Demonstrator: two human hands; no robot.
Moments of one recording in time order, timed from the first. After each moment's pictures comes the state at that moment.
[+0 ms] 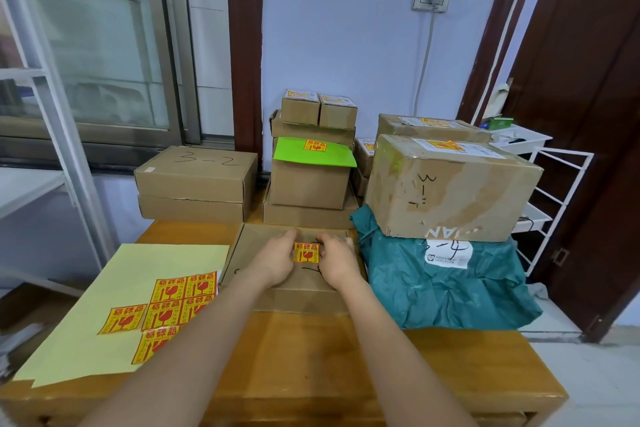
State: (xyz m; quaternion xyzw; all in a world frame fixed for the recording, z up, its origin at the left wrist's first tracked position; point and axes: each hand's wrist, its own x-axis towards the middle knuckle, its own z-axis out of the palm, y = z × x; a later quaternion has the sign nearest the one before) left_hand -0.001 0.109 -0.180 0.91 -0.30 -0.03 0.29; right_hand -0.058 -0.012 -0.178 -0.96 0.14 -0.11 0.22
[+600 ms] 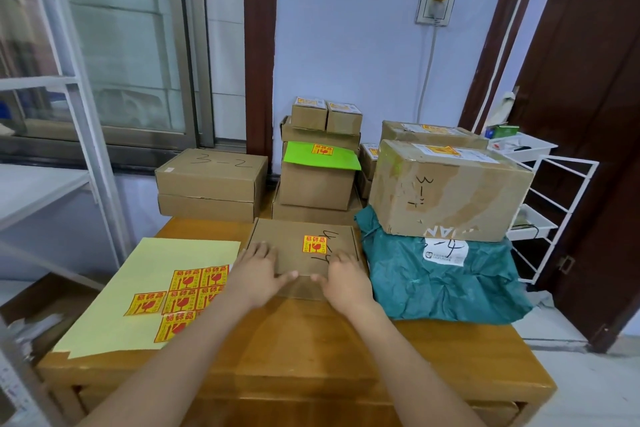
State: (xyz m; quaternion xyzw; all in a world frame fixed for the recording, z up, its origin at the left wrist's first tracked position) left_hand -0.038 0.159 -0.189 0.96 -0.25 0.03 0.09; right_hand -0.105 0.004 -0.188 -0.98 0.14 -0.07 0.12
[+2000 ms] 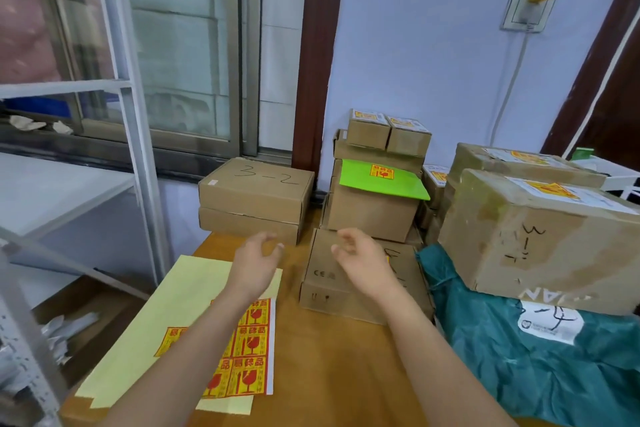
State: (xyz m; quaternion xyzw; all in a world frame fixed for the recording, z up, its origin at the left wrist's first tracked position) left_hand 0.037 0.208 -0.161 0.86 -0.09 0.09 0.49; right_hand -0.019 0.038 -0.125 -0.92 0.05 -0.13 0.37
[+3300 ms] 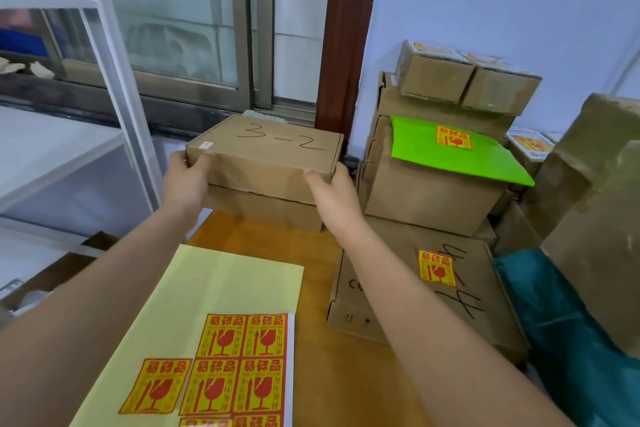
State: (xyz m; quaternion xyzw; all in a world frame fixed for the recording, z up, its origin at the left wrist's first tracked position) left_hand 0.202 0.274 -0.160 0.76 0.10 0.15 0.63; right_hand 0.147 0.087 -0.149 -0.79 0.08 -0.11 0.59
